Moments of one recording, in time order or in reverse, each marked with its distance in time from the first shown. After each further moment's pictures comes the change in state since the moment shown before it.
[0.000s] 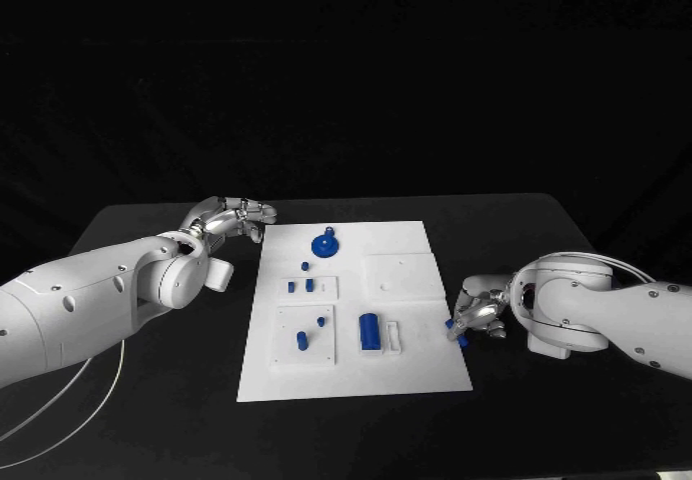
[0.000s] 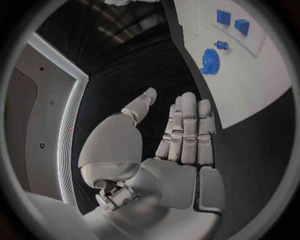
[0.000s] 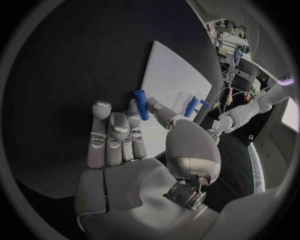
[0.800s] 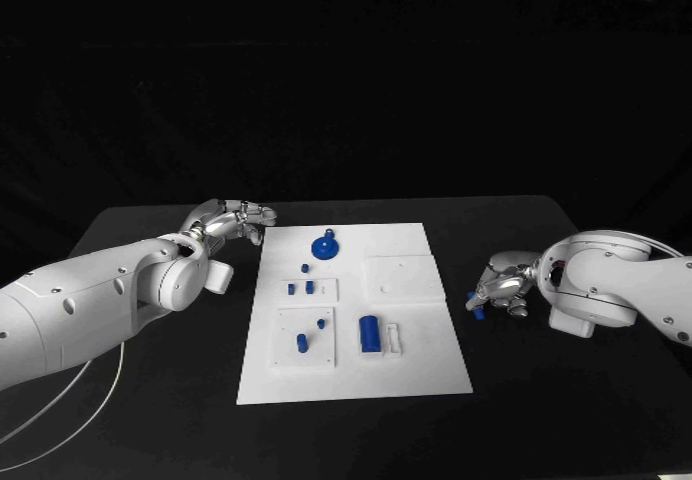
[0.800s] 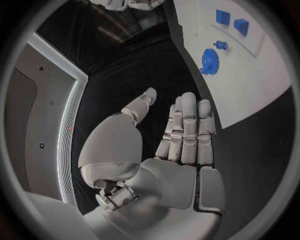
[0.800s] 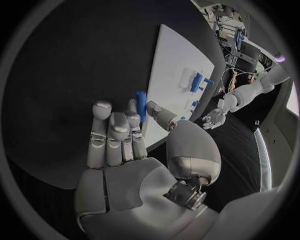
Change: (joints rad) left arm 0.000 0.001 0.000 -0.002 0.000 0.000 -0.004; left_hand 0.000 0.000 0.000 0.000 0.000 0.000 0.000 0.000 0.000 0.000 -0.001 0.000 0.000 0.000 0.000 0.000 0.001 0.000 -0.002 0.002 -0.004 0.001; right arm 0.071 -0.051 0.009 -0.054 0.105 -0.013 -0.001; right_hand -0.052 0.004 0.041 0.081 -0.004 0.007 -0.001 0.003 -0.115 0.006 -0.004 0.000 -0.002 0.003 -0.003 0.001 0.002 0.010 -0.001 0.008 0.009 0.001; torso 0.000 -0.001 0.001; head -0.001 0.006
